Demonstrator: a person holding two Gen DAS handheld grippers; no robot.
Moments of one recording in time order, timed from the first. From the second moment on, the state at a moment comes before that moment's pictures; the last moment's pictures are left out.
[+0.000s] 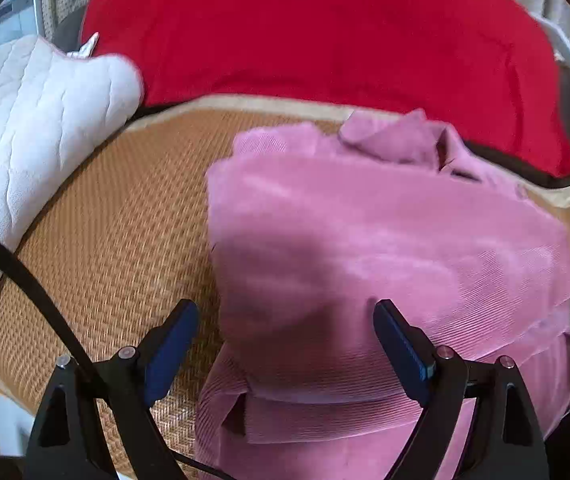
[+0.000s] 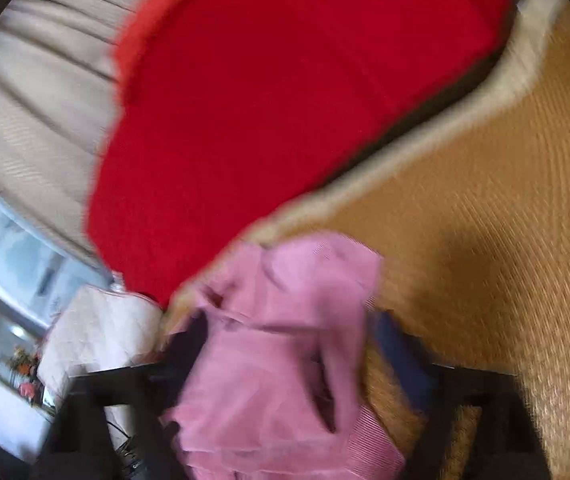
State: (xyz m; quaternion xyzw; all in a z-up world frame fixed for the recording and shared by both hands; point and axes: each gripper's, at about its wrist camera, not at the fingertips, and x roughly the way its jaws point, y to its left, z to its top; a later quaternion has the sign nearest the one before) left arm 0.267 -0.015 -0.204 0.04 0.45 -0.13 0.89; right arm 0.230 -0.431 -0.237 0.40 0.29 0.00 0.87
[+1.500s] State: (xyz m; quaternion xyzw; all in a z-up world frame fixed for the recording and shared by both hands) left arm 0.339 -0.064 -0.228 0.09 0.48 -0.08 0.87; right arm 0.306 -0.333 -0.291 0.22 0.43 0.04 0.87
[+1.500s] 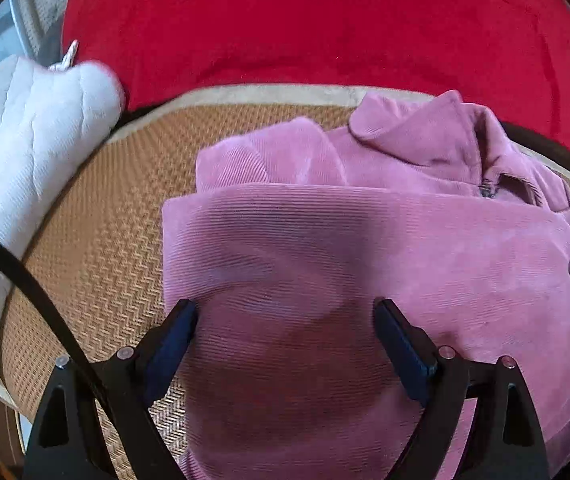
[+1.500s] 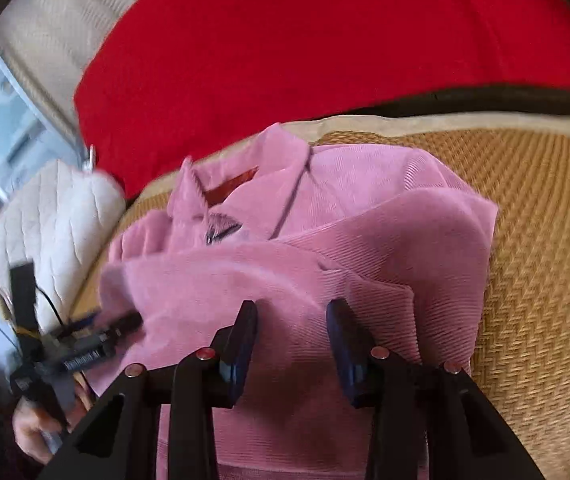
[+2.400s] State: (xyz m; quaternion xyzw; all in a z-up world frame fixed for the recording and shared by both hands) left arm 0.319 -0.035 -0.255 0.07 0.49 -0.08 0.87; right arm 0.275 -0.296 -0.307 0.12 0.48 0.02 0.87
